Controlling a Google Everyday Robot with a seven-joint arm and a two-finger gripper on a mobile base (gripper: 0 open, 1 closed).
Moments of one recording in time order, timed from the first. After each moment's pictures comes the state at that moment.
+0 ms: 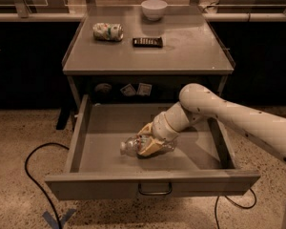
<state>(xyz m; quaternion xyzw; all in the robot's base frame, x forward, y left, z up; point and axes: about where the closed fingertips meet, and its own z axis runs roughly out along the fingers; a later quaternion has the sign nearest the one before) 0.558 -0.008 0.611 -0.71 0.60 0.25 0.25</state>
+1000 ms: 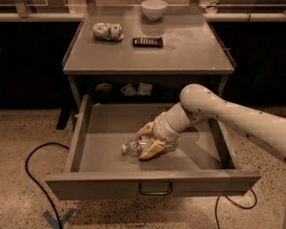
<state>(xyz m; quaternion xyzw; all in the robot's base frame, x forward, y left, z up) 0.558 -0.008 0.611 -0.71 0.60 0.25 0.25</state>
